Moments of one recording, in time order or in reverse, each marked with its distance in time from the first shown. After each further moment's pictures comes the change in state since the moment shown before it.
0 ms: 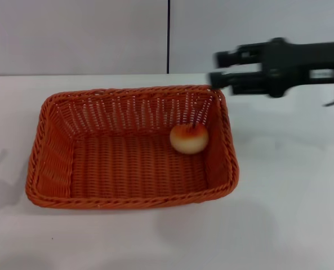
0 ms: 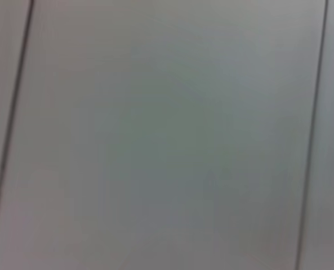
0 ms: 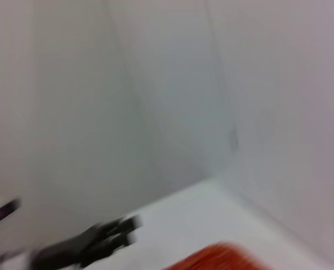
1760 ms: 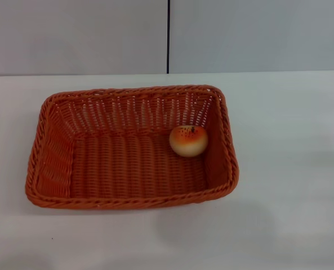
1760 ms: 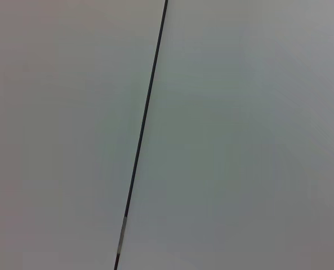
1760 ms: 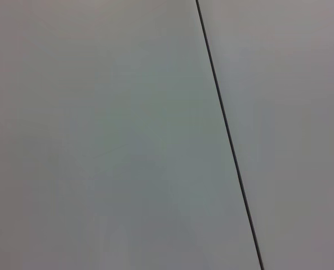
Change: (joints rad) left arm 0.070 -0.003 -0.239 -0.025 0.002 0.070 0.000; right arm -0.321 -0.007 0.616 1.057 0.694 -0.085 -1.358
